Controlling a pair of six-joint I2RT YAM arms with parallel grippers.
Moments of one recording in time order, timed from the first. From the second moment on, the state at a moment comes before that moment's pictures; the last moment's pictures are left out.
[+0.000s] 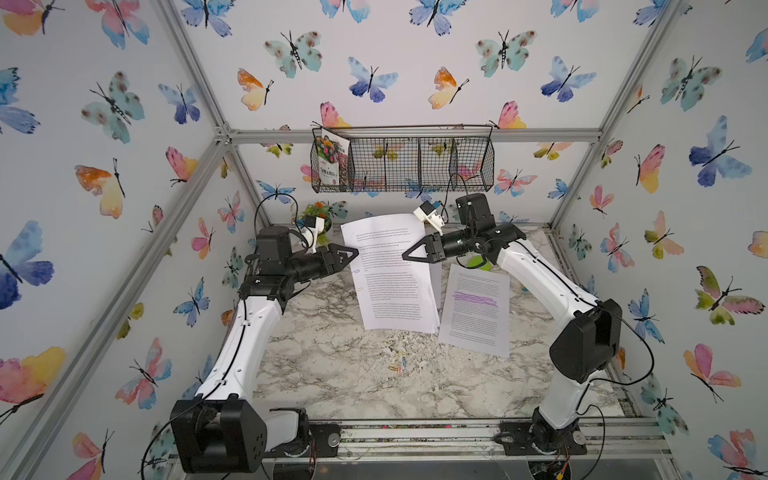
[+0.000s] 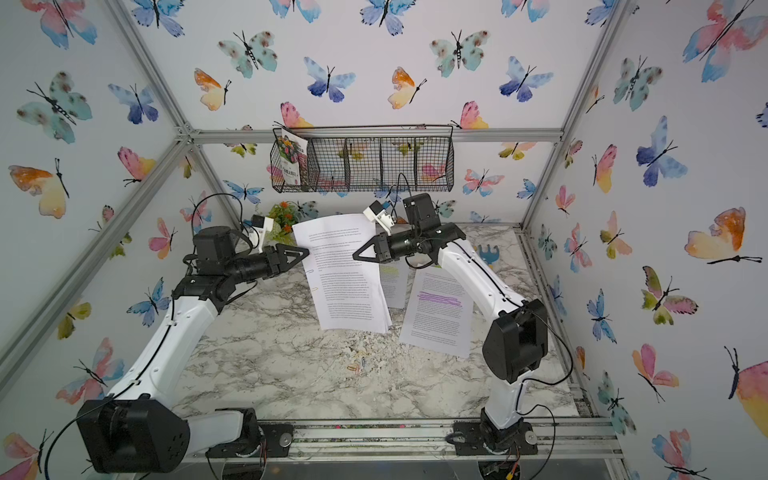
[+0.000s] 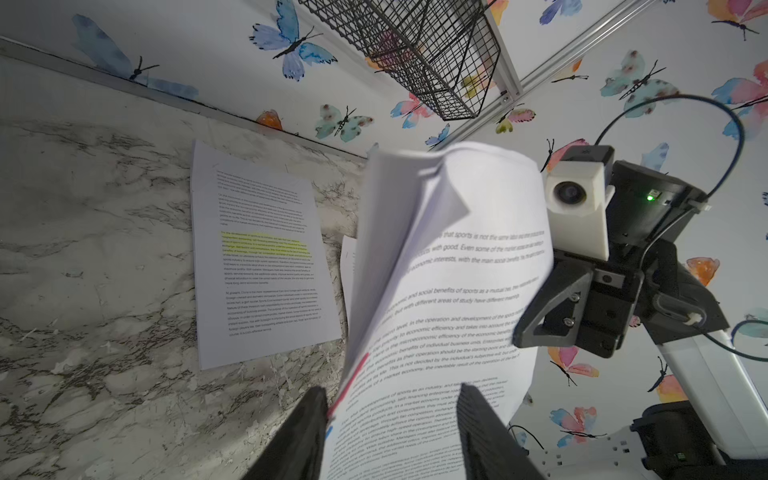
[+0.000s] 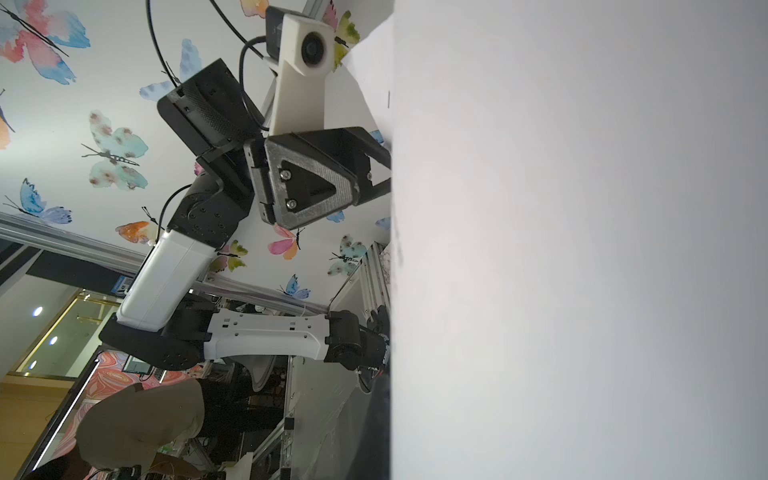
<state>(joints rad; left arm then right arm) -0.05 1.26 1.14 -0.34 0.87 -0.52 0.53 1.82 1.78 -0.61 -1.08 0.32</state>
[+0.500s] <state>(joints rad) -0.05 1.26 1.14 -0.32 0.89 -0.53 0.53 1.82 1.77 -0.54 -1.13 0.35</state>
